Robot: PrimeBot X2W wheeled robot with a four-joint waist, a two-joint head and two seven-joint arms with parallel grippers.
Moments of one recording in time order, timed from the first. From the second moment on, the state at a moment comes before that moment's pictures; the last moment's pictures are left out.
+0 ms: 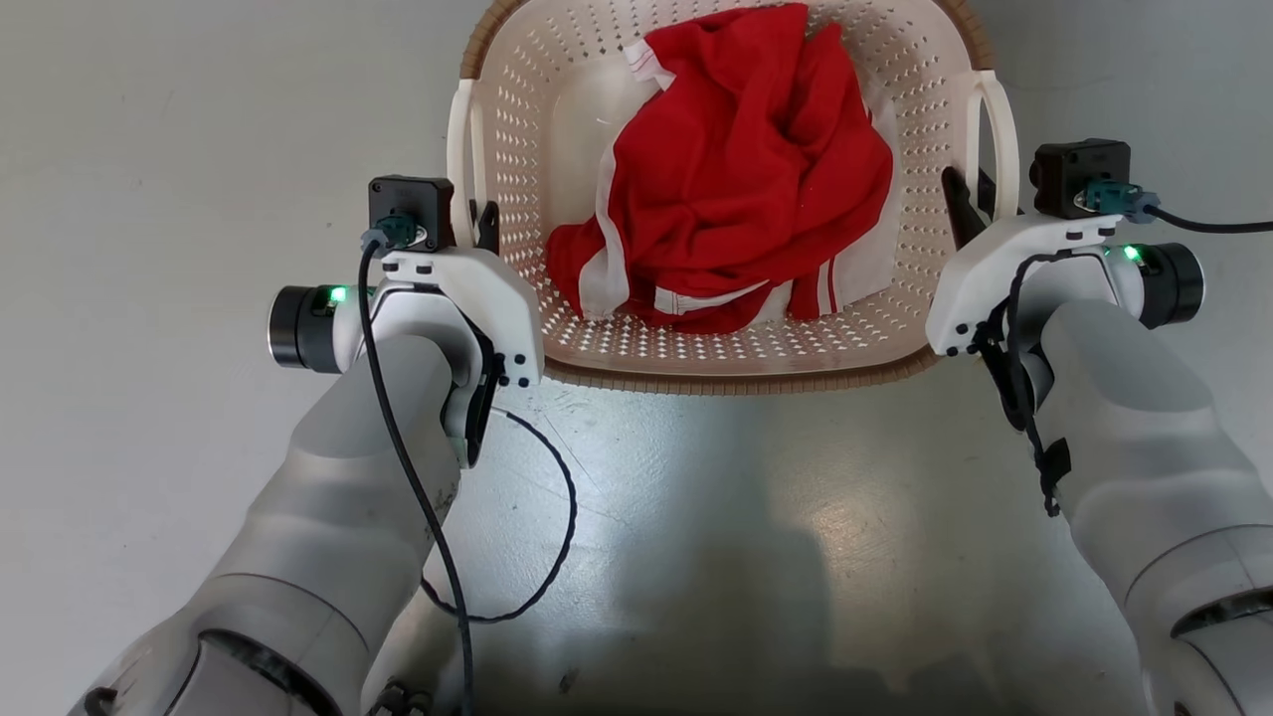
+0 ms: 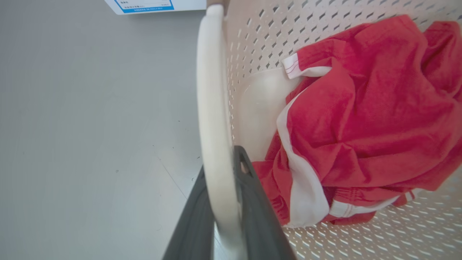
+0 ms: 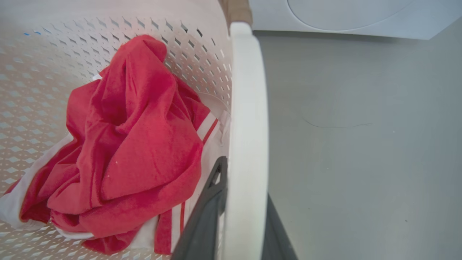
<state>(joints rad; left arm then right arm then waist) -1.02 0.02 -0.78 1.19 -0.81 0.11 -0.25 -1.05 -0.08 0.16 1.30 0.18 0.12 -0.20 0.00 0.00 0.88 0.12</state>
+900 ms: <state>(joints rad) -1.03 0.02 -0.69 1.18 -0.68 0.11 -0.25 -1.07 -0.08 0.16 1.30 0.17 0.12 -0.22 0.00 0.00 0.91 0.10</state>
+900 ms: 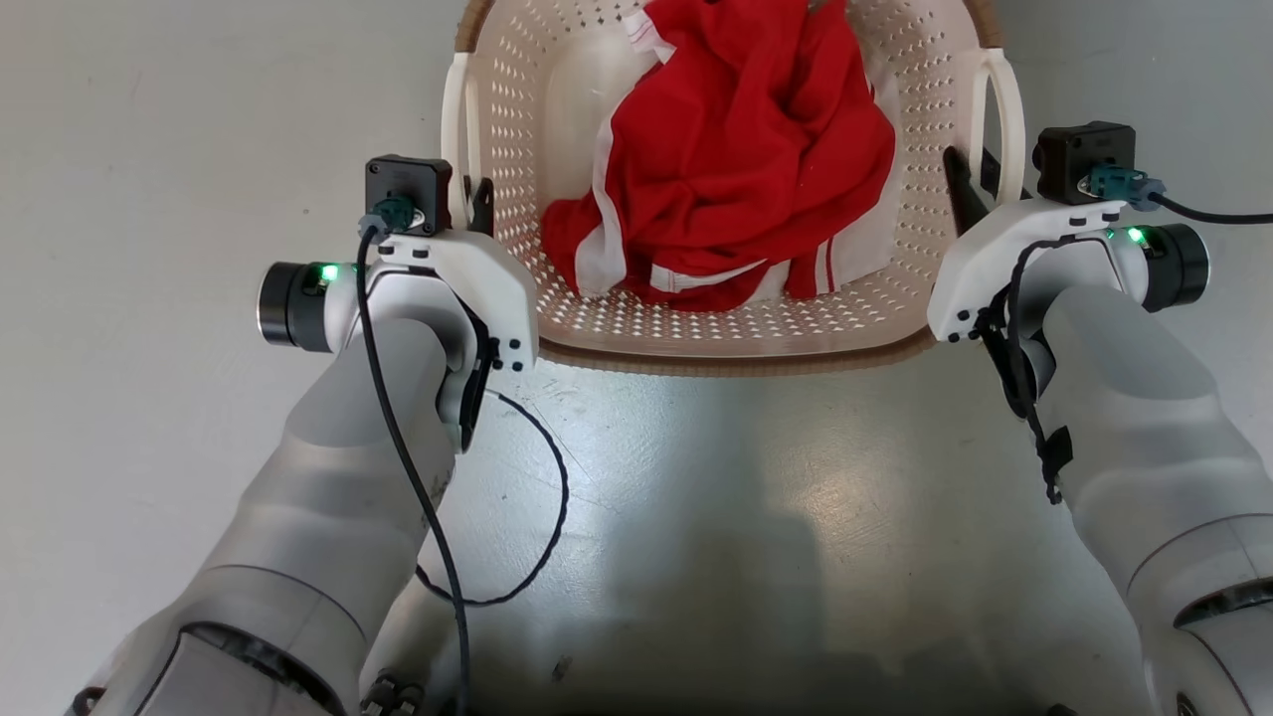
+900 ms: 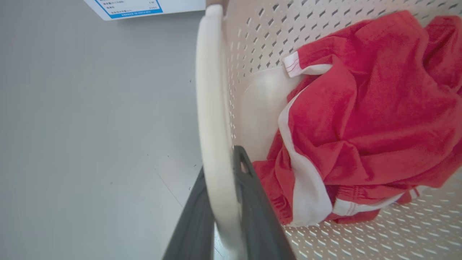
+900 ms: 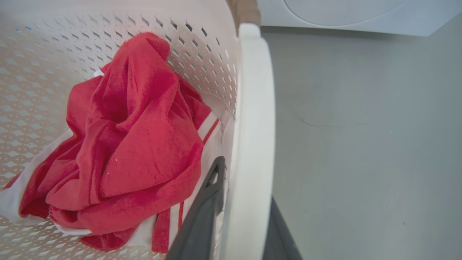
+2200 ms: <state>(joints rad) -0.83 0.06 -0.49 1.05 -0.57 0.12 -0.26 -0.90 -0.08 0.14 1.19 0.21 0.12 -0.25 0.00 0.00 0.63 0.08</state>
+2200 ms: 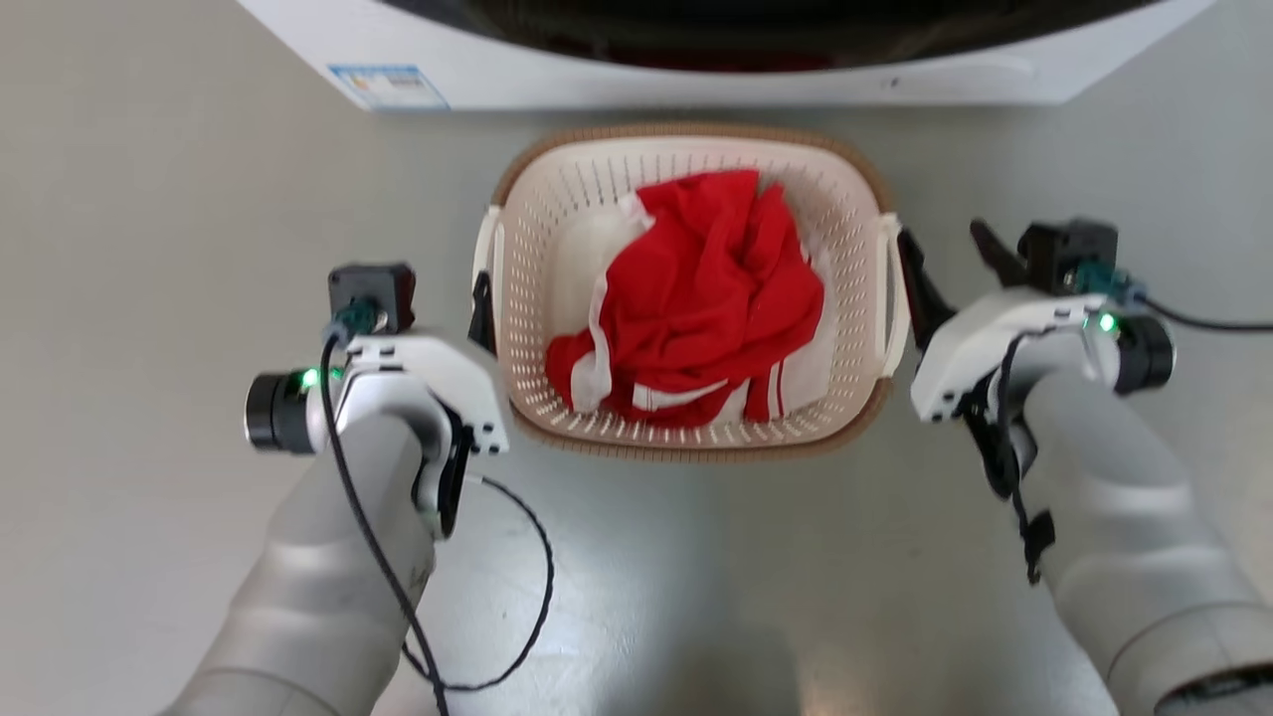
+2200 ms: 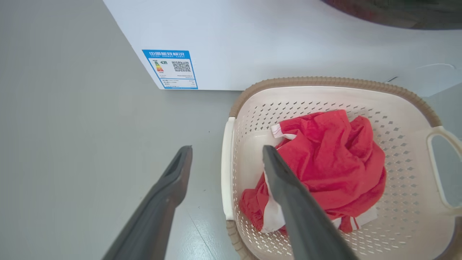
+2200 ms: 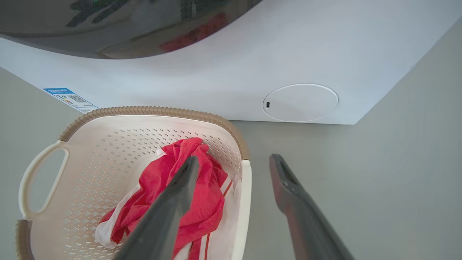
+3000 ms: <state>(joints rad) -0.25 0.07 -0.23 0.53 -0.25 0.13 -0.26 -0.41 -0.06 0.16 0.75 0.28 0.12 -0.25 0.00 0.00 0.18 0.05</state>
